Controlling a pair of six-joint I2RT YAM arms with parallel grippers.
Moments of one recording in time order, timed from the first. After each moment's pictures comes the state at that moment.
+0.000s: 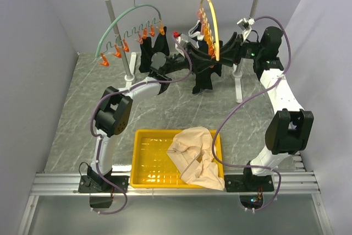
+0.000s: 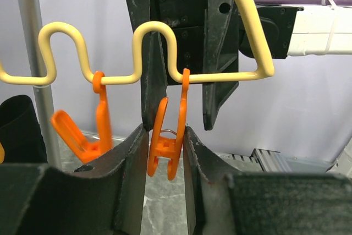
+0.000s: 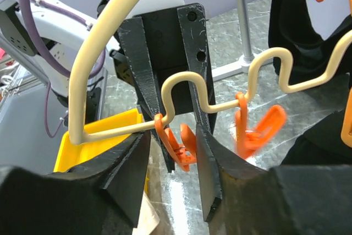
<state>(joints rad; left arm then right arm) -0.61 2.12 1.62 1.09 0.80 -0.63 -0.02 1.66 1.49 0.20 -1.44 0.34</state>
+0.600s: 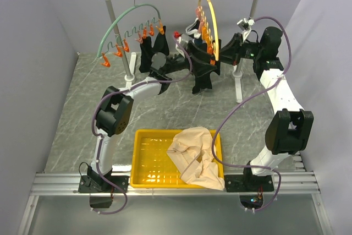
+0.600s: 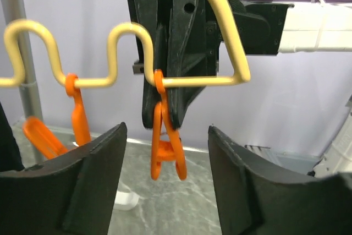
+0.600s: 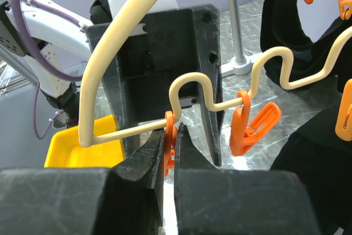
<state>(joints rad) -0.61 2.14 1.64 1.12 0.83 -0.67 -0.02 1.65 1.48 0.18 -1.41 0.28</state>
